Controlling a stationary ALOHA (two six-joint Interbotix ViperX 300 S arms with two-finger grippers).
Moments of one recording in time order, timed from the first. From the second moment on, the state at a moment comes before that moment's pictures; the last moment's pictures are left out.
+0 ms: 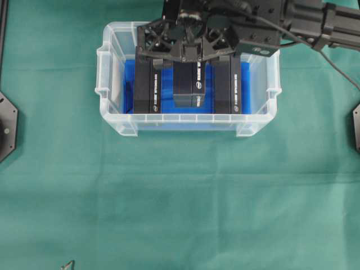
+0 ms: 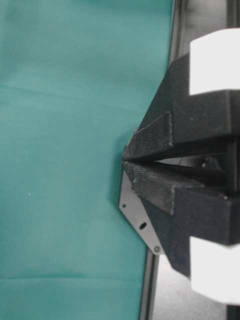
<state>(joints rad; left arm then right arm) -0.04 -0.76 0.40 0.03 1.57 -0.19 -0.16 0.36 -0.55 -0.08 1.67 1.53</state>
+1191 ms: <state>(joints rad) -0.04 -0.76 0.40 0.03 1.57 -0.19 -0.15 0.36 -0.71 -0.11 1.83 1.53</state>
